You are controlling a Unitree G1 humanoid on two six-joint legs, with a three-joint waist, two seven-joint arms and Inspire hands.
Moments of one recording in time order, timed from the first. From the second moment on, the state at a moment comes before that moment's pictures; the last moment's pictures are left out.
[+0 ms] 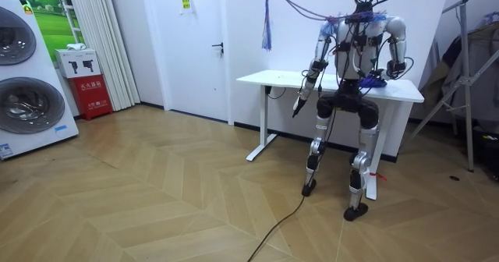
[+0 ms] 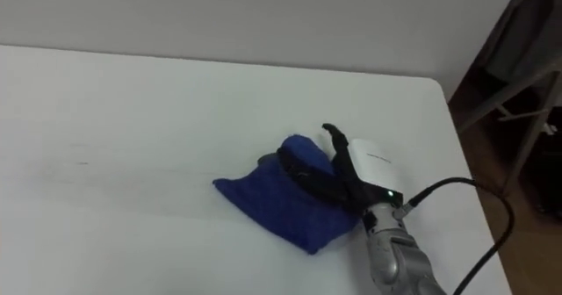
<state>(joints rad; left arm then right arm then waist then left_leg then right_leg) 0.30 0.18 0.12 0.78 0.04 0.00 0.14 0.03 -0.28 0.15 0.35 -0.79 -0.11 -0.24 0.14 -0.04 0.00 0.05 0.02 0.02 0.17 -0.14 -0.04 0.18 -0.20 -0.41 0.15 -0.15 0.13</state>
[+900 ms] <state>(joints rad) 0.35 0.19 0.28 0.82 0.04 -0.01 0.14 0.03 -0.40 -0.30 0.41 -0.57 -0.07 -0.35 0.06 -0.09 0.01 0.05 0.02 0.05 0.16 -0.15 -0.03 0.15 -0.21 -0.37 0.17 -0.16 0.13</state>
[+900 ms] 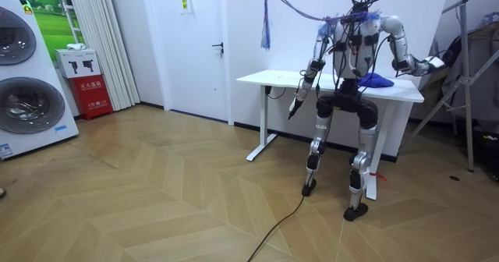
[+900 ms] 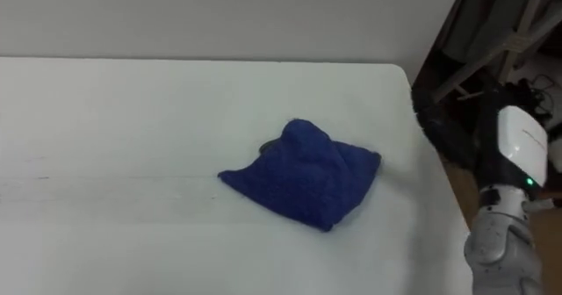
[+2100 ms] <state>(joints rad) 0.34 0.19 0.30 0.94 0.07 0.04 0.13 0.20 -0.30 -0.27 1.29 -0.06 0.11 -0.22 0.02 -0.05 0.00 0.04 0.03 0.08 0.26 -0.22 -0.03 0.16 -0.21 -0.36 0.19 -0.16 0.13</state>
